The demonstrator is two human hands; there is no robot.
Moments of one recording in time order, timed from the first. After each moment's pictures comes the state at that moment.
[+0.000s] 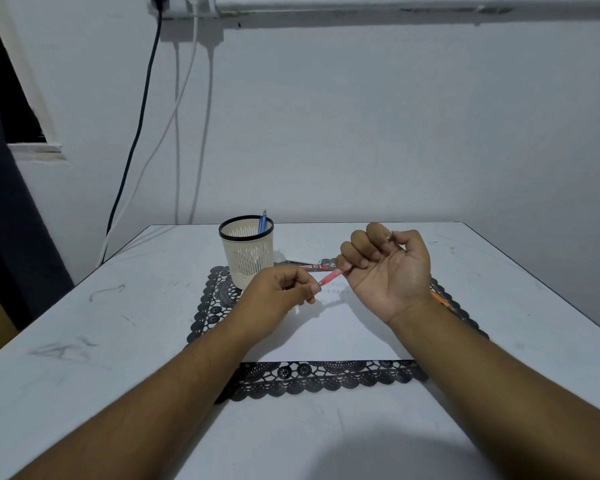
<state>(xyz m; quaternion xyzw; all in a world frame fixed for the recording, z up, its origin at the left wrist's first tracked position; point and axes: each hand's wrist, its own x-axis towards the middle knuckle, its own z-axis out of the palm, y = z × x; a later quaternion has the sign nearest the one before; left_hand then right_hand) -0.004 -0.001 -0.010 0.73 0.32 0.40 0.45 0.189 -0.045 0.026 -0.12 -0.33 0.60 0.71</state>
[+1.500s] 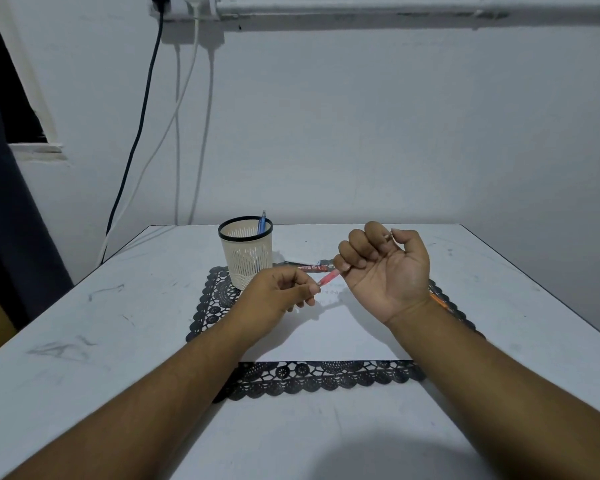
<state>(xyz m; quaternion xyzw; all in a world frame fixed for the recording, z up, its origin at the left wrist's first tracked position) -0.003 -0.006 -0.007 0.72 0.31 0.40 0.48 0.191 -0.045 0.025 -0.10 -0.36 0.62 0.69</state>
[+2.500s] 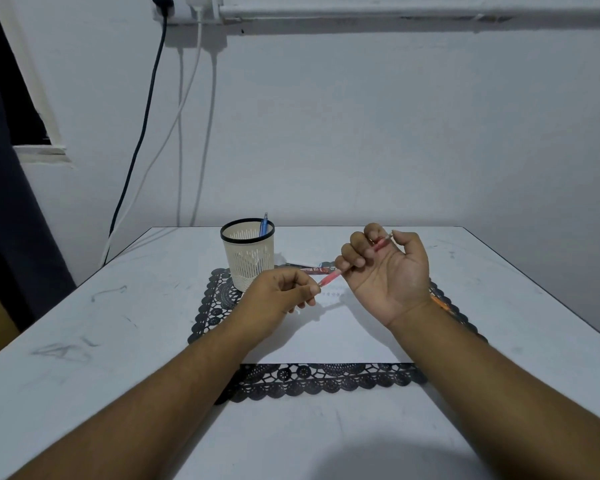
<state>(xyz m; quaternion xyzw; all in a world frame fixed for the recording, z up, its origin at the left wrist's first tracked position) -0.003 -0.005 -0.007 0.71 0.32 0.40 0.49 0.189 -0.045 0.027 -0.12 -0.33 0.62 0.70</state>
